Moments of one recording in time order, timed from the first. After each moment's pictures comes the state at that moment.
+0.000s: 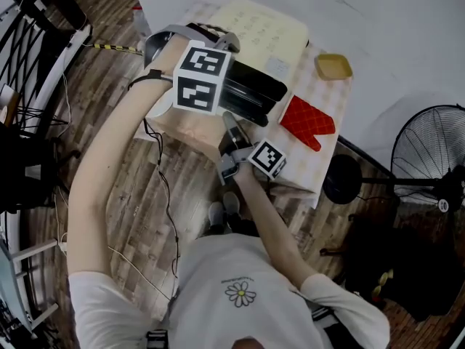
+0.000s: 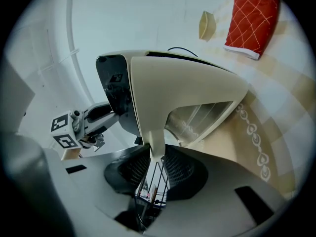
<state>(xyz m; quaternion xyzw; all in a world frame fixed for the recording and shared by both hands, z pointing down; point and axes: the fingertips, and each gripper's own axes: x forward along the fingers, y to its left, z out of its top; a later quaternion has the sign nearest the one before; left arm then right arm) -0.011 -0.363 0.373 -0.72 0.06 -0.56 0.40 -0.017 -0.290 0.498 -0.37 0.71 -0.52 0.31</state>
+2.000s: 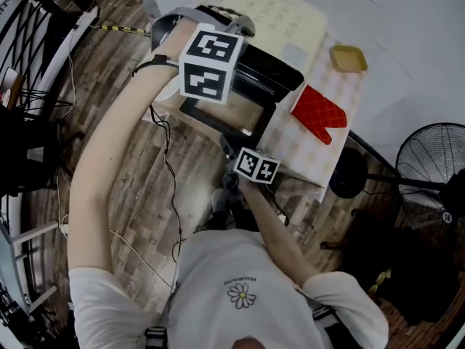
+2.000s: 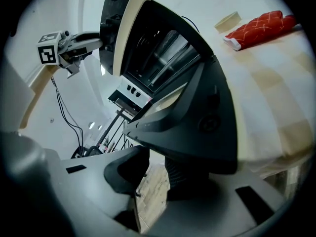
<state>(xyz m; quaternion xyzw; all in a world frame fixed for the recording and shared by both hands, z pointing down) -0.012 -0.364 0.373 -0.73 0.08 -0.55 0.40 -0.048 -0.221 0.630 -0.43 0.76 -0.49 -0.01</state>
